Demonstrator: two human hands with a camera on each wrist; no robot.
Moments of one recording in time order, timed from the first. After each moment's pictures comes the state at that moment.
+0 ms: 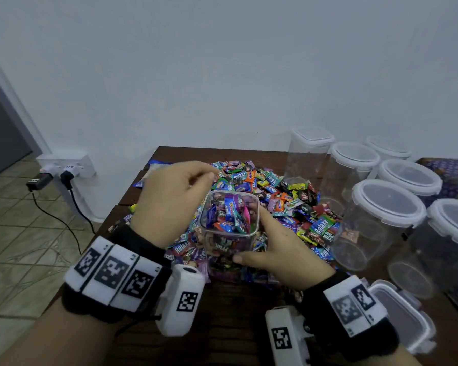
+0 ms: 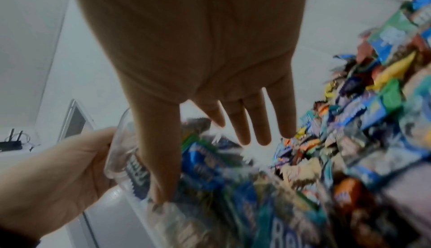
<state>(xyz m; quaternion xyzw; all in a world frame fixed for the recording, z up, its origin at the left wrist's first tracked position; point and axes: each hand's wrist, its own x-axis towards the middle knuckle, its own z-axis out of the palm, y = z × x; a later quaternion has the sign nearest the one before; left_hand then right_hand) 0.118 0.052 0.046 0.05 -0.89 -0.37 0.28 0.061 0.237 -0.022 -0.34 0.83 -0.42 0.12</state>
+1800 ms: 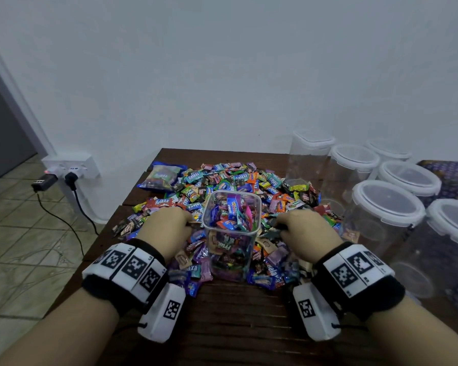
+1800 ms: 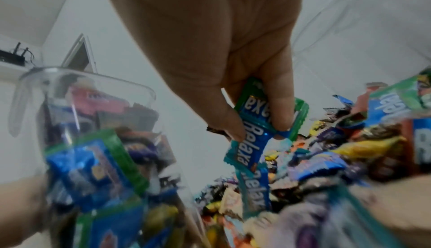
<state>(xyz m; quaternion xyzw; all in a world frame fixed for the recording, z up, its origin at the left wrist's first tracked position) 0.106 0.022 -0.010 0.12 -0.99 -0.10 -0.02 0.028 0.251 -0.009 -0.28 0.96 -0.04 0.03</state>
